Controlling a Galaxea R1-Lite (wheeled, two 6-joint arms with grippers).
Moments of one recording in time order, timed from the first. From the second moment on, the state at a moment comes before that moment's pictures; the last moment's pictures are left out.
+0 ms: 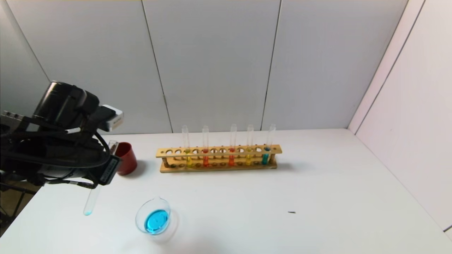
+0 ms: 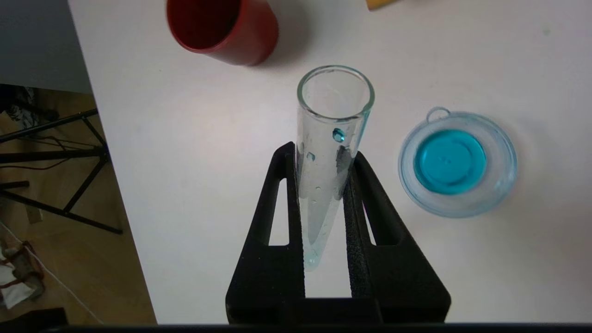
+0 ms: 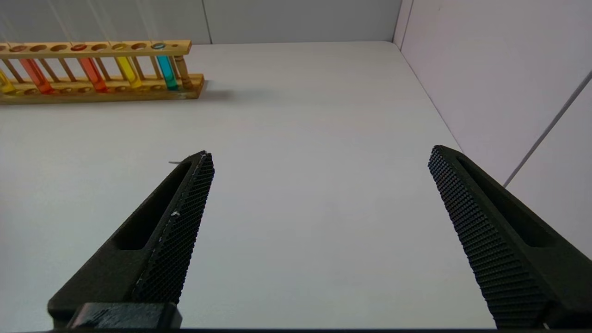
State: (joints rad) left arm -0.31 1.49 -1.00 0.30 0.32 0.13; right arm 0.00 0.00 -0.02 0.04 -0.01 0.01
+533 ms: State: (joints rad) left arm -0.12 1.42 -1.03 0.13 0.24 0.13; right arm 0.00 0.00 -0.02 0.04 -0.01 0.01
